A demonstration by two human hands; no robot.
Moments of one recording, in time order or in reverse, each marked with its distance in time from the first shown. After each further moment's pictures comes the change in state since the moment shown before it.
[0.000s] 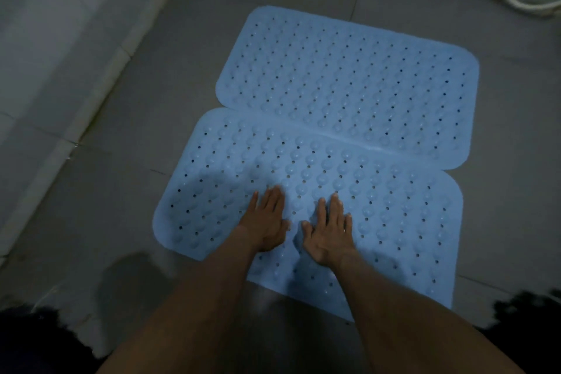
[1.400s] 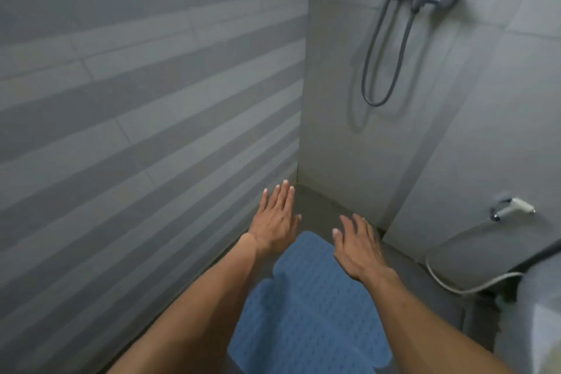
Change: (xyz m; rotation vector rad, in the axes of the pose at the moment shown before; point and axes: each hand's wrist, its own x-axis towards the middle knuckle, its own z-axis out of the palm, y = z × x) left_hand -0.497 0.080 -0.690 -0.124 0.763 -0.292; right_hand -0.483 -0.191 -0.686 -0.068 0.446 -0.440
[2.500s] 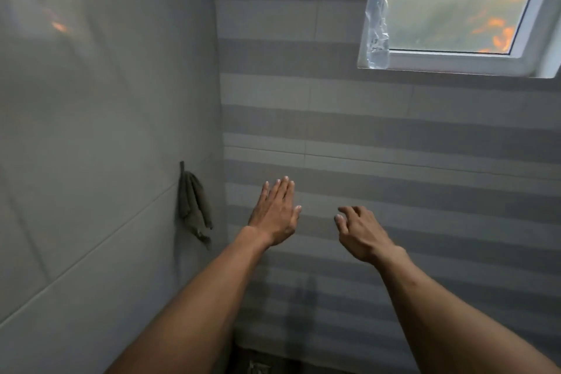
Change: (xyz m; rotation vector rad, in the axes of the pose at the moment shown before) left_hand -0.305 -0.180 -0.234 0.253 0.435 -1.004; right_hand -0.071 -0.409 -0.055 -0.009 -0.183 -1.180
